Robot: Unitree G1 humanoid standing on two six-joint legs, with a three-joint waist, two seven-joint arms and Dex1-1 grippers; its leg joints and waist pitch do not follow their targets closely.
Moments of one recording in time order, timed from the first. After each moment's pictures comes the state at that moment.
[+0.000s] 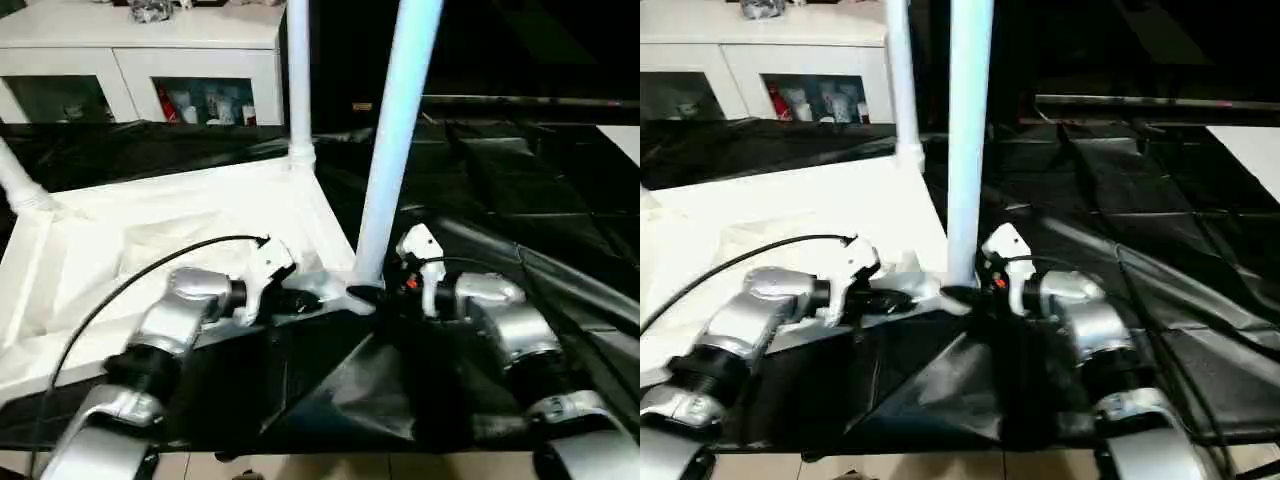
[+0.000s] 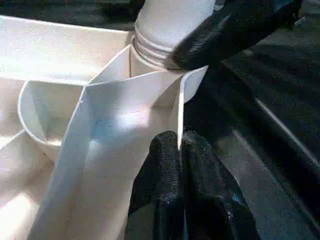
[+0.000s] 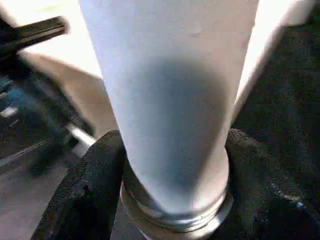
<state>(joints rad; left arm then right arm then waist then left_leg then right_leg) -0.62 0.23 -0.19 0.65 0.00 0.23 -0.99 -0.58 -0.21 0.08 0.73 0.08 0.08 0.78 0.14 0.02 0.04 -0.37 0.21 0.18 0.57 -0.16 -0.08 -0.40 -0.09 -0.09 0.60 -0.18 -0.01</state>
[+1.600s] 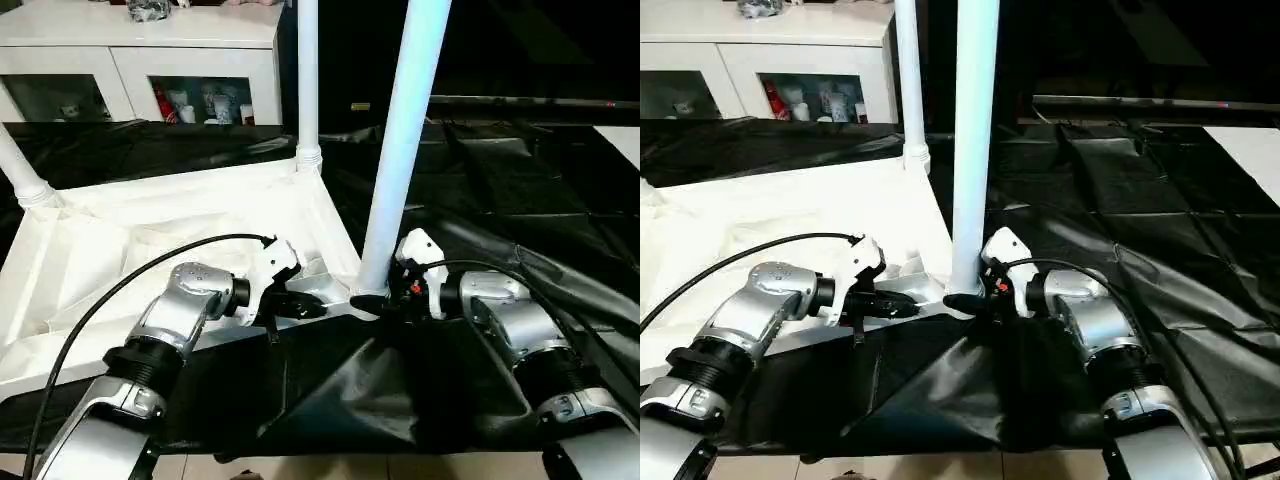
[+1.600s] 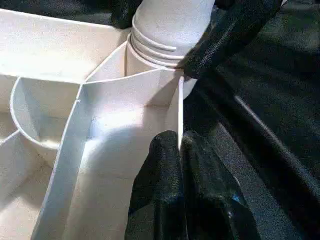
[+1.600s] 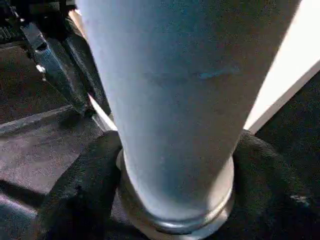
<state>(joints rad) -0.60 0.32 -0.23 0.61 -0.05 0.24 -1.19 -0.58 -0.31 0.17 0.67 0.07 0.09 1.05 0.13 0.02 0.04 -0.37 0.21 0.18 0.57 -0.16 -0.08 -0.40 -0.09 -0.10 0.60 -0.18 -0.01</state>
